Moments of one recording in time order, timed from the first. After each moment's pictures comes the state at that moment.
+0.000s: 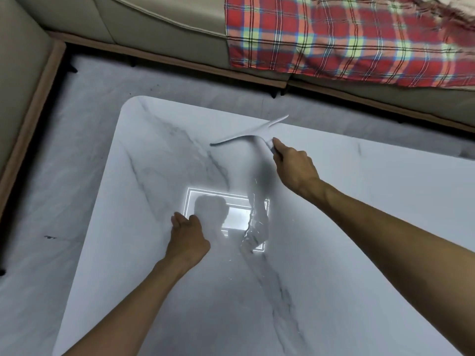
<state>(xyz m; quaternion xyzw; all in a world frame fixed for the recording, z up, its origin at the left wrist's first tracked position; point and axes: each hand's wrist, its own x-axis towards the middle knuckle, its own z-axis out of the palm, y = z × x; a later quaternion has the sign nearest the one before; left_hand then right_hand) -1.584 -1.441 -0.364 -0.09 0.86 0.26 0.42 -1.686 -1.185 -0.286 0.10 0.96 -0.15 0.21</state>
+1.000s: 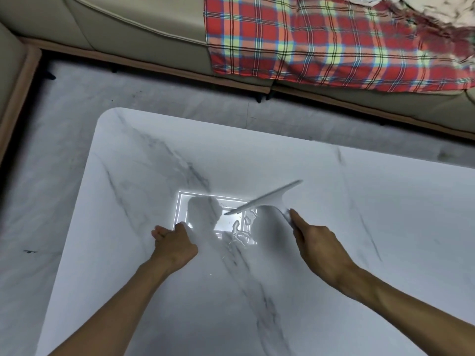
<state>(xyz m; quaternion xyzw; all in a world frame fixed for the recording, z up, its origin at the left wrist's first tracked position) -1.606 -1.428 -0.374 -0.11 0.83 0.23 0.50 -1.554 -1.130 -0.245 0.10 0.94 -0.15 0.30</state>
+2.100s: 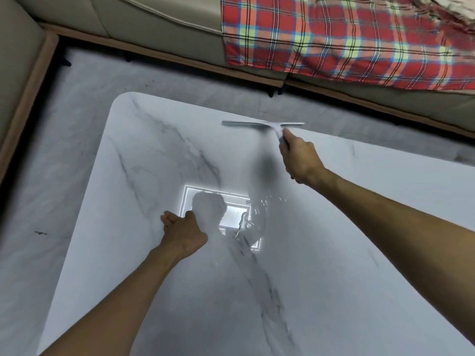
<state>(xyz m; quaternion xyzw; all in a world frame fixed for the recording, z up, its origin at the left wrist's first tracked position) -1.602 -1.423 -0.368 -0.10 0.84 0.21 0.48 -1.705 -1.162 -0.263 0.15 0.94 -0.24 0.20</state>
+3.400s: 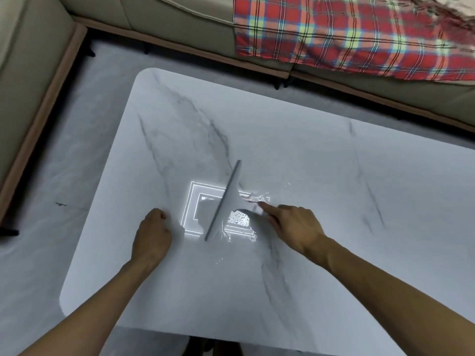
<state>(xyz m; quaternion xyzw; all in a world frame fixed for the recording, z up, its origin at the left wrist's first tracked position) -1.470 -1.507 -0.342 -0.17 0.92 0.26 0.24 -1.479 -1.178 -0.284 -0.11 0.96 -0.07 0.26</state>
